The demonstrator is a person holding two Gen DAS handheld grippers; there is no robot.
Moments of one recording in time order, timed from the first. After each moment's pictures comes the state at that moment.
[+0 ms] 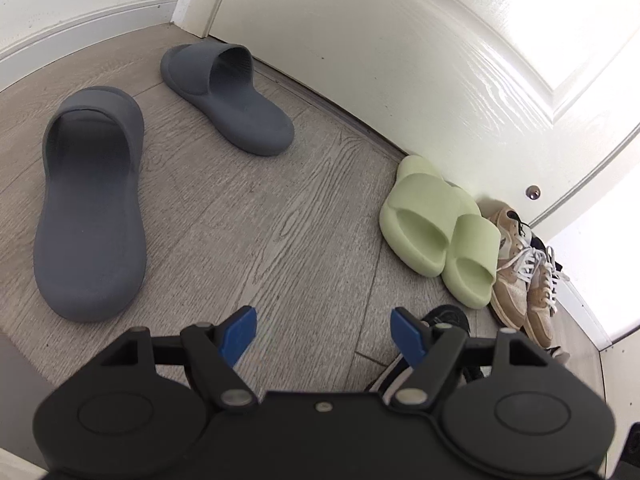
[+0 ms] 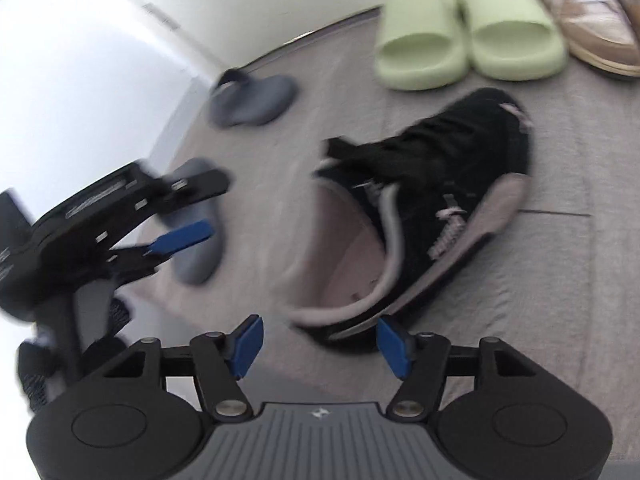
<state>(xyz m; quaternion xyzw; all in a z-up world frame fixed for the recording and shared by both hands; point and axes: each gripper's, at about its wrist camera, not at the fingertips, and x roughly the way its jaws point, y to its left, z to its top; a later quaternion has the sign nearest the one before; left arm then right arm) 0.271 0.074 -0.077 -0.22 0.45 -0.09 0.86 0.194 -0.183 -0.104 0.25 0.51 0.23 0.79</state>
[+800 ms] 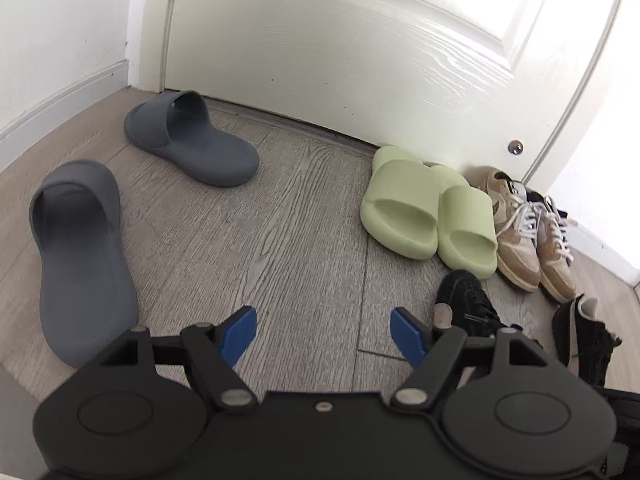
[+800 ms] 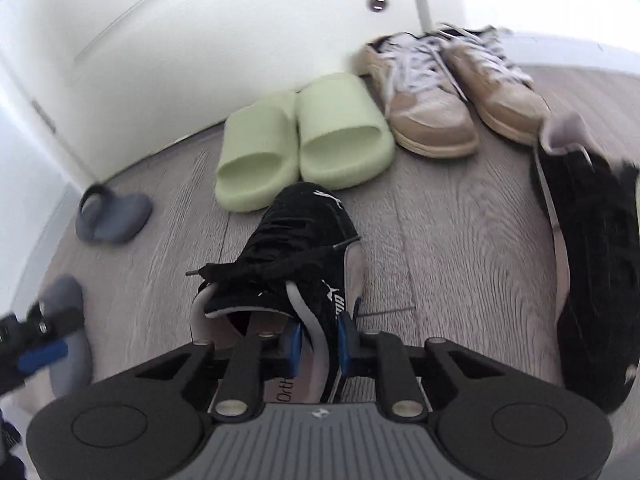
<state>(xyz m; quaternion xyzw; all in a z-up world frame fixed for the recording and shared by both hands) 0.249 0.019 -0.069 -0.05 0.41 -0.12 0.90 0.189 -0.228 -0.111 0.26 0.45 -0.08 0.85</state>
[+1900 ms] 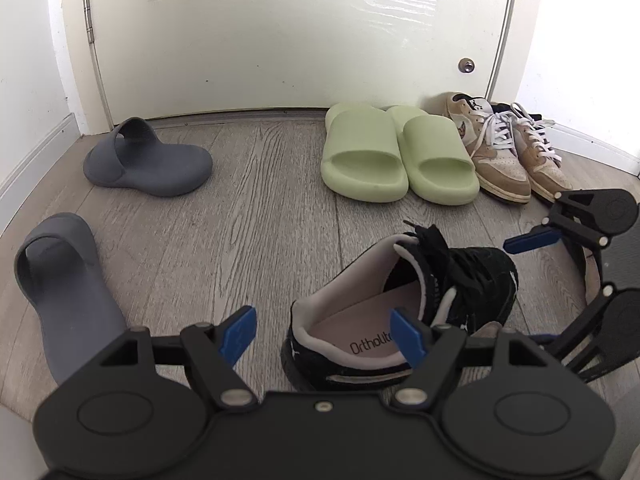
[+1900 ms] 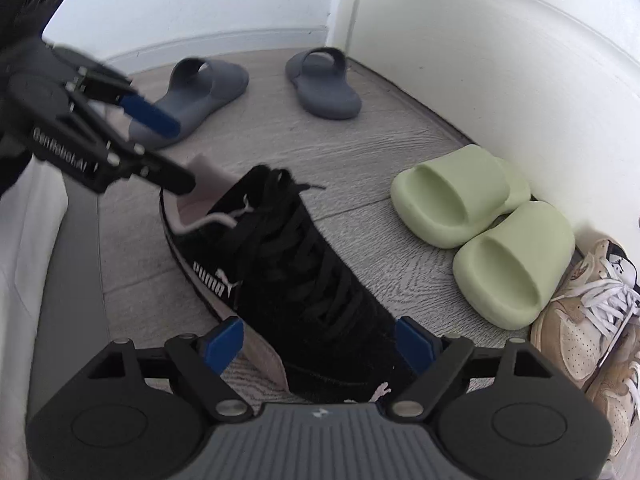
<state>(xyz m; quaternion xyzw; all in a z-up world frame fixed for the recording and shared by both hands) 0.231 -0.020 -0.084 0.08 0.42 -0.17 0.89 0.223 -0.213 -0.131 -0.27 0.41 0.32 0.81</state>
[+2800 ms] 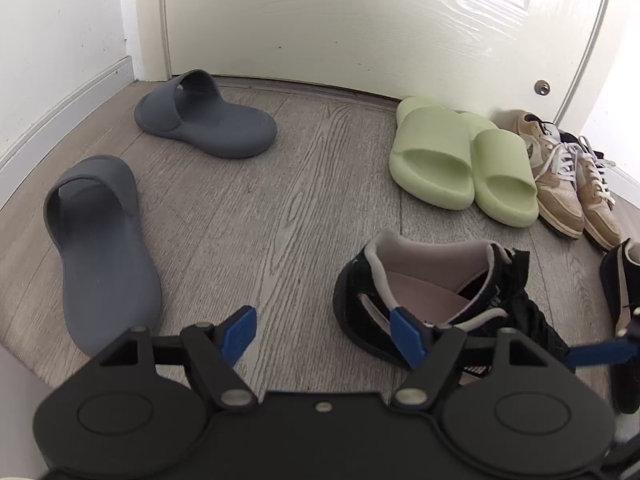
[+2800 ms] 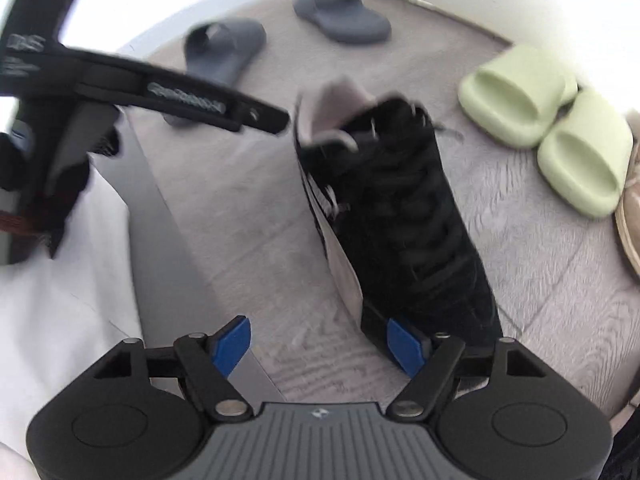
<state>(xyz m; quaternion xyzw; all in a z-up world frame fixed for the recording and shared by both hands) 0.256 0.016 -0.090 0.00 0.45 -0.08 0.89 0.199 -0.195 -0.089 -0.05 0.51 0.27 0.82</state>
